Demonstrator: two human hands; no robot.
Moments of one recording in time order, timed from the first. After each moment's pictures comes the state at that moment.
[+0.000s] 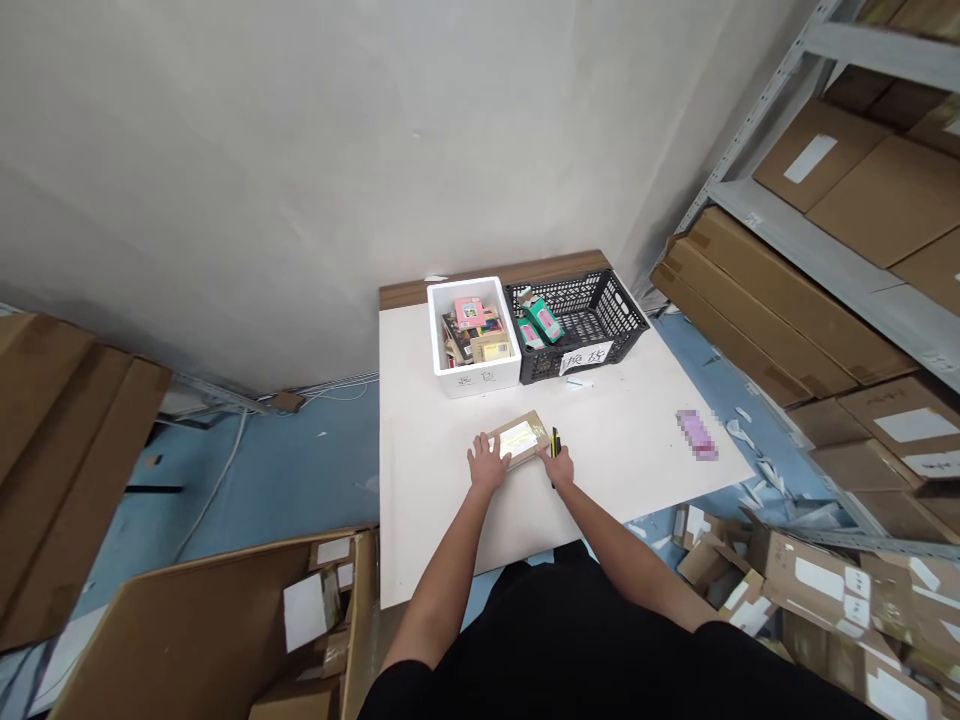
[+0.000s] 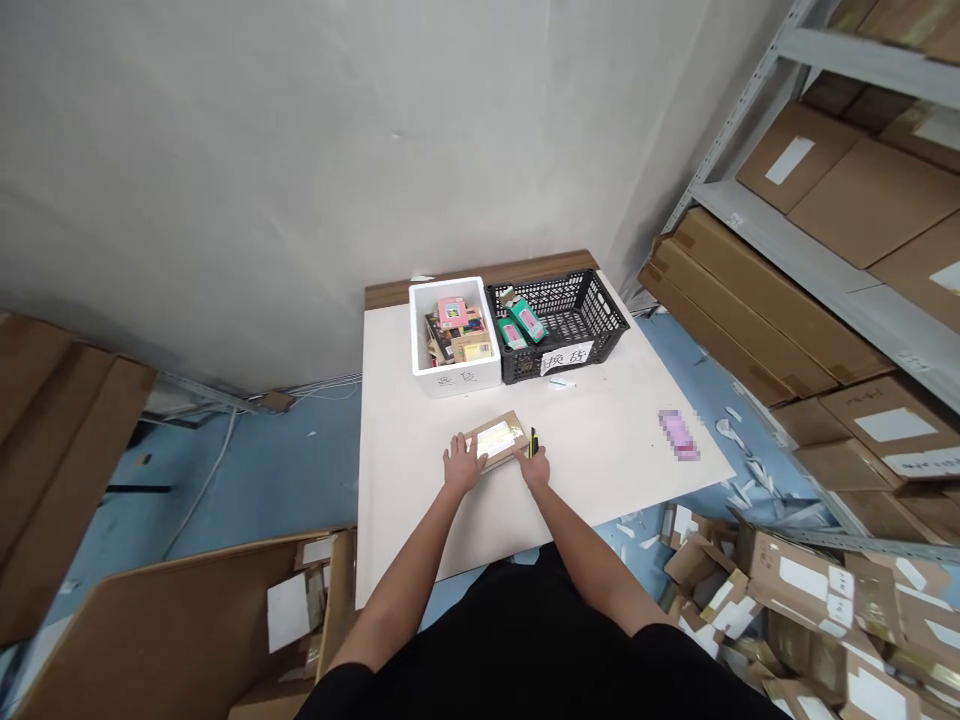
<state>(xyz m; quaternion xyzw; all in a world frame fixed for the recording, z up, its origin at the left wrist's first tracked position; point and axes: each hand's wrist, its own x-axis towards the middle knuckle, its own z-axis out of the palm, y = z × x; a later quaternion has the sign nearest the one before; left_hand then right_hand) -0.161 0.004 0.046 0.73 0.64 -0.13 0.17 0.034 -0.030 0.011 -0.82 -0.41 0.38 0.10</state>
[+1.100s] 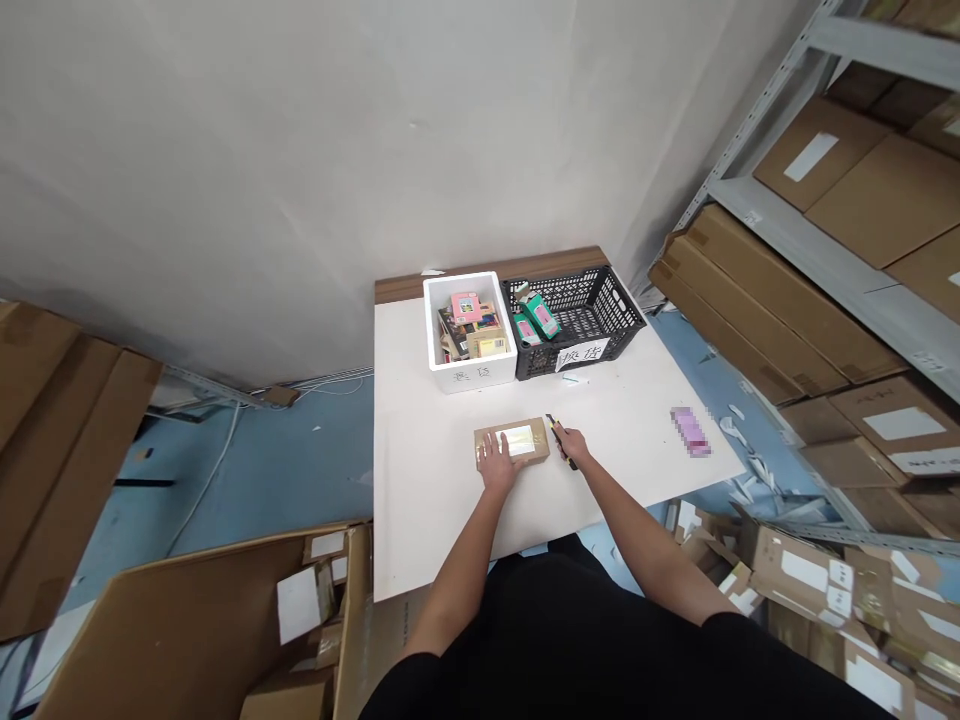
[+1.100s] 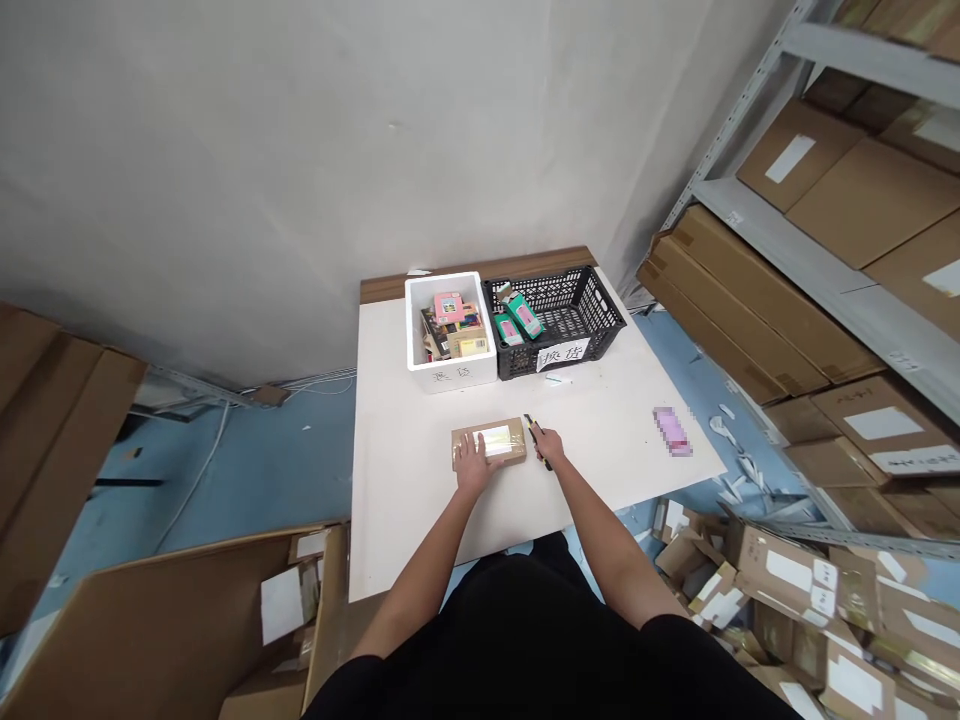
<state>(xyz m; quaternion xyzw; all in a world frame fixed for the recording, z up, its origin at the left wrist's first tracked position) -0.129 -0.016 0.020 0.73 0.66 -0.07 0.19 0.101 0.008 0.022 -0.76 -0.36 0.50 0.20</state>
